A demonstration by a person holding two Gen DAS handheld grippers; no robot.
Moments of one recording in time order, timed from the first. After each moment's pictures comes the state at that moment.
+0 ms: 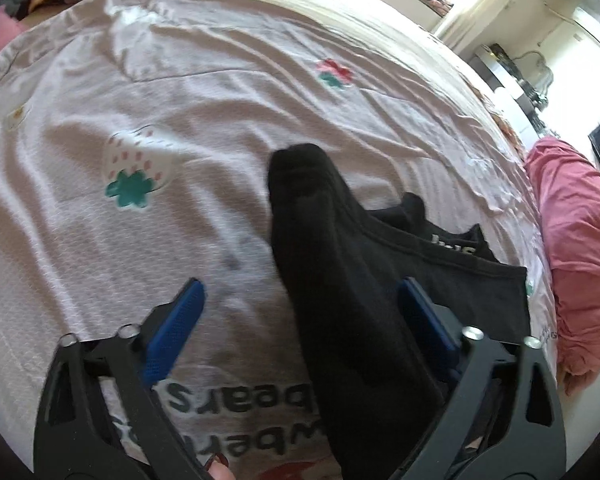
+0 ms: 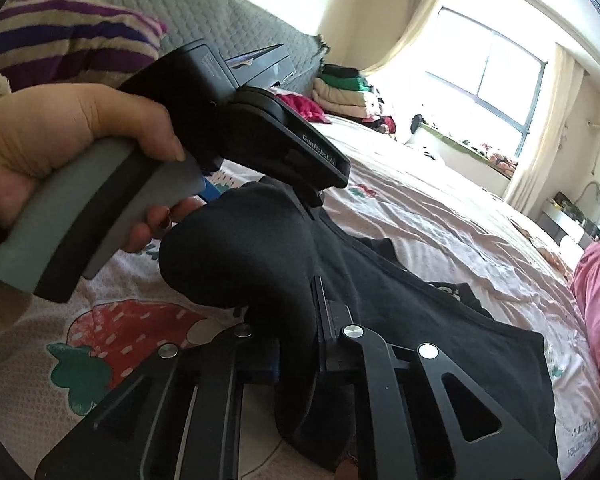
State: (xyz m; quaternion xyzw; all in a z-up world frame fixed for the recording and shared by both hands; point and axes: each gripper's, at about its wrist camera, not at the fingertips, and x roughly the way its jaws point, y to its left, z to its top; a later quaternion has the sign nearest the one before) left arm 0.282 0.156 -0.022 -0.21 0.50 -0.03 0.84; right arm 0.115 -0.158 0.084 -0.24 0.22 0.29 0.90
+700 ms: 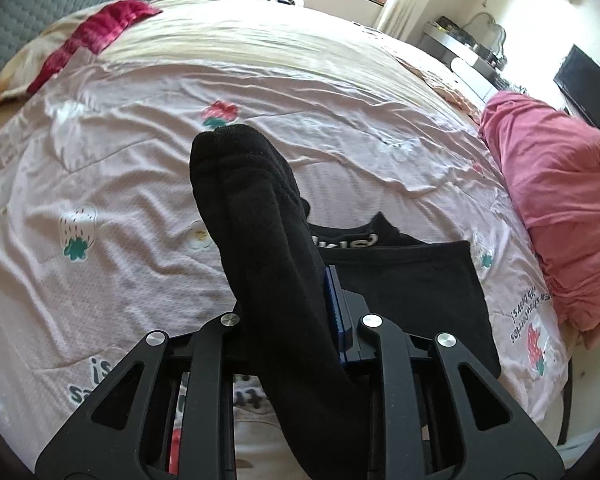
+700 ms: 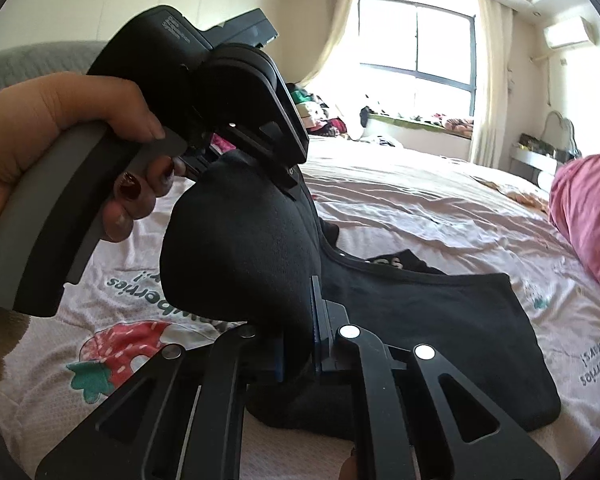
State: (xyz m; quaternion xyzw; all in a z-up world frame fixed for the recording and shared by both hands) left arm 0.273 0.042 0.057 -0.11 0.46 -0.07 0.88; right arm 0.108 -0.241 0.118 -0.11 0.22 0.25 0.94
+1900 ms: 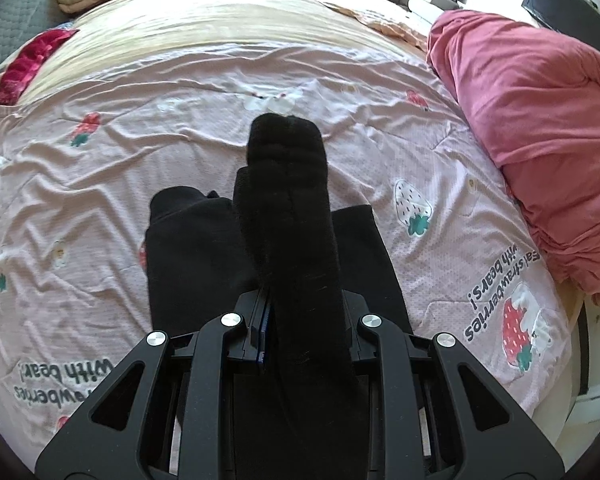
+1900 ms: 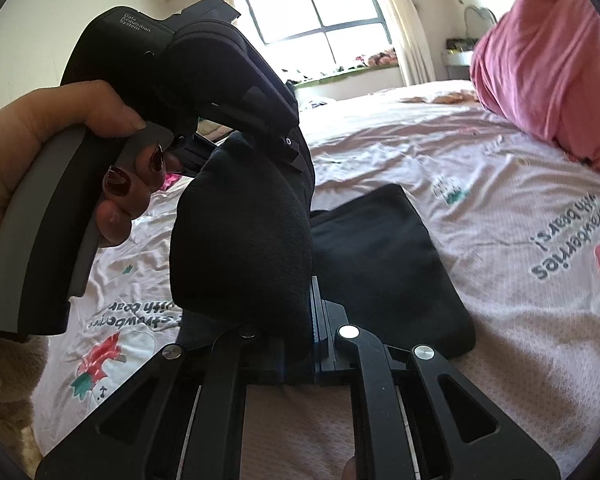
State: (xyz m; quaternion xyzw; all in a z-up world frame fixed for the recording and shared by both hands) left arm 0.301 -0.141 0.046 -0.03 0.52 -0.12 0.85; right arm 0.134 -0.391 0.111 0.08 0.30 0.17 0.93
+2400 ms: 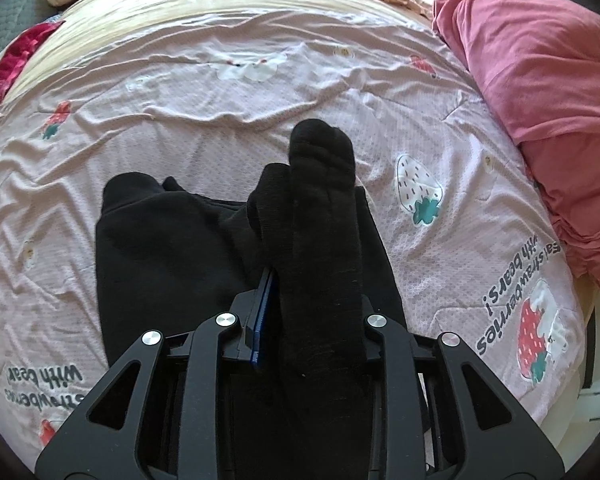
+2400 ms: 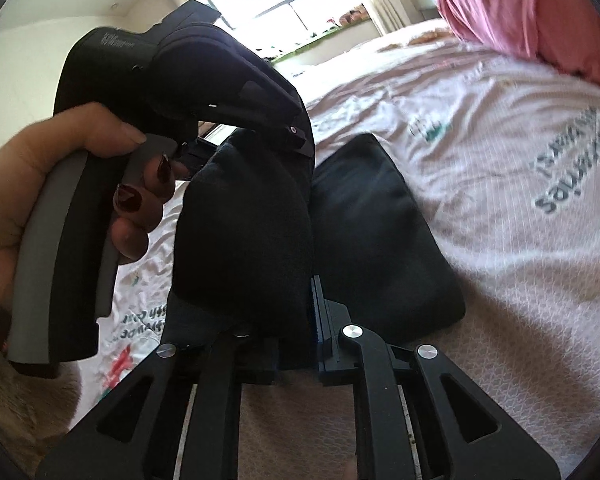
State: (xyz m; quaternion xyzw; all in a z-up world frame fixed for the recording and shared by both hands) left arm 0.324 -0.181 0.010 -0.01 0.55 -0.11 0.82; right arm 0.151 -0.426 0.086 0.19 0.37 0.18 0.89
